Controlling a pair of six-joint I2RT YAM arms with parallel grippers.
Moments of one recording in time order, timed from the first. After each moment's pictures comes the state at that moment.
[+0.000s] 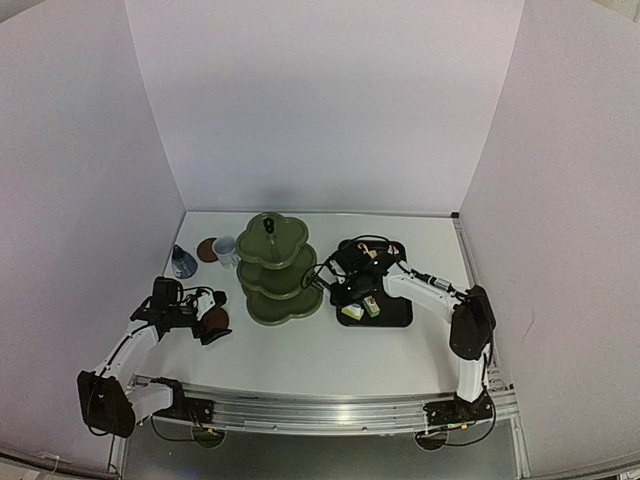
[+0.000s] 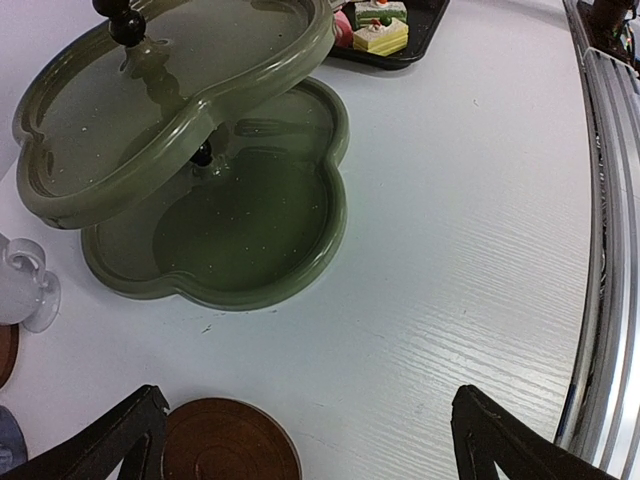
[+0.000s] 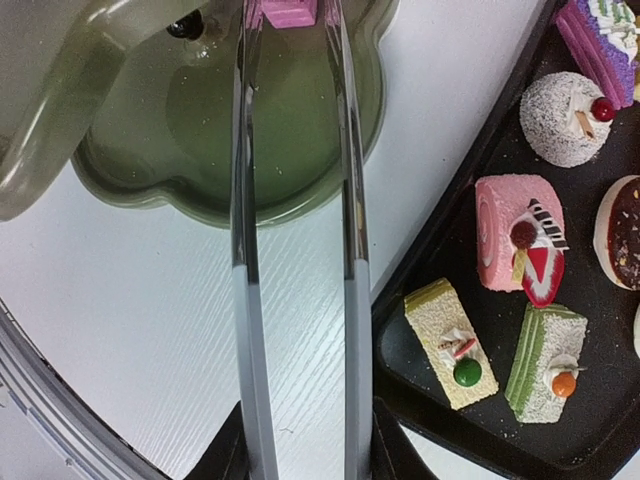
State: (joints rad) left arm -0.11 1.05 0.63 -0.50 0.72 0.87; right arm 0.79 1.99 1.69 -0.84 -0.11 0.33
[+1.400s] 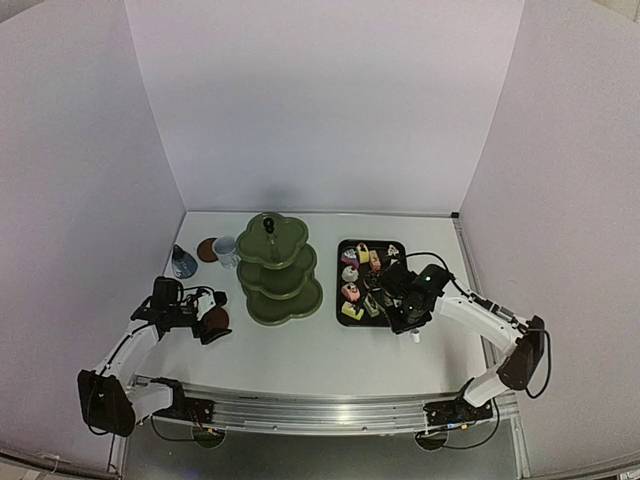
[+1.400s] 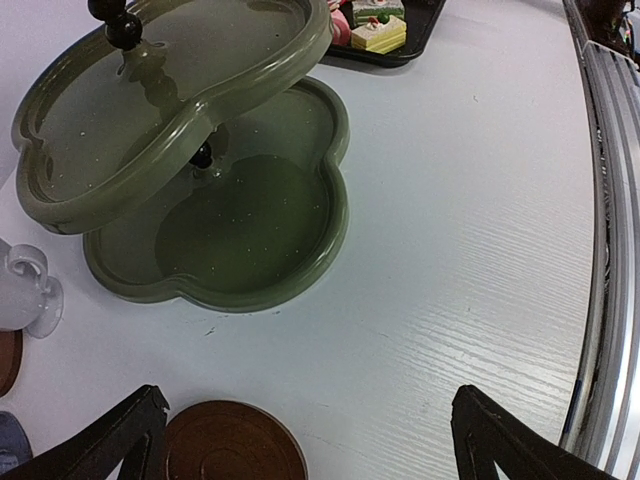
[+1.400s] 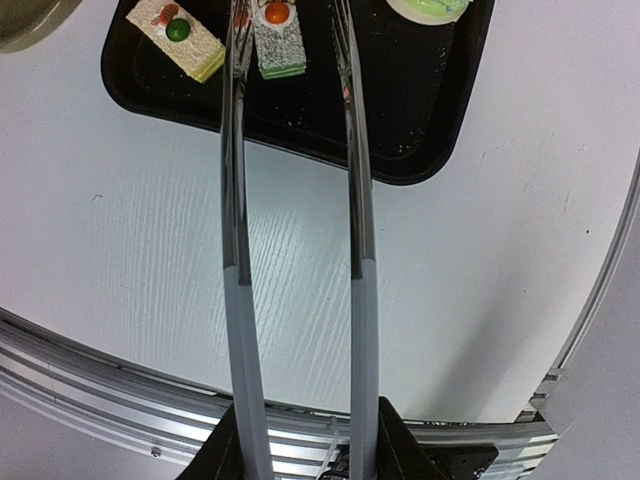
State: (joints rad) left arm -0.11 1.06 0.63 -0.50 0.72 0.89; right arm 0.80 1.53 1.40 -1.32 0.13 0.51
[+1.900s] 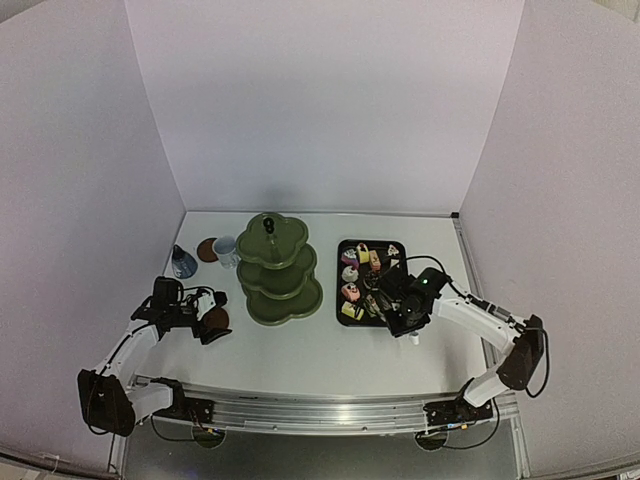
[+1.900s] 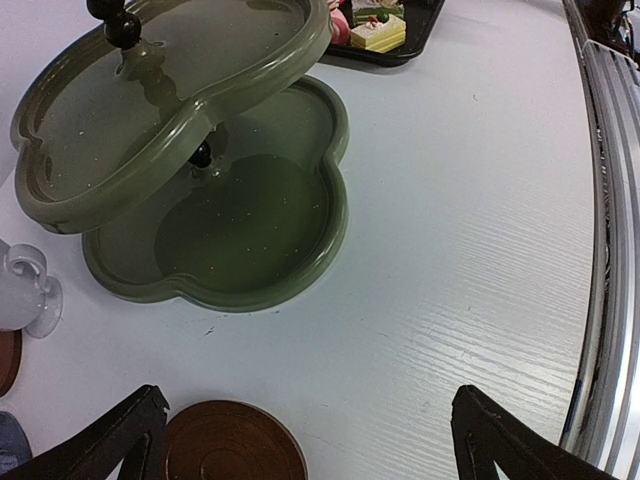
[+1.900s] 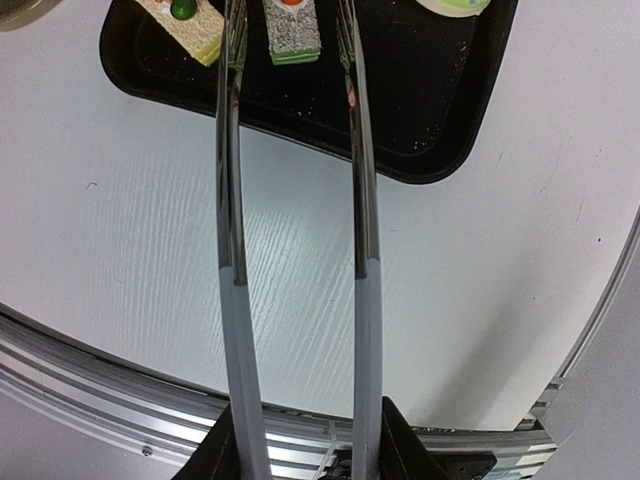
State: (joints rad) left arm -0.11 1.06 0.63 -0.50 0.72 0.89; right arm 0.80 1.53 1.35 -1.27 0.11 0.47
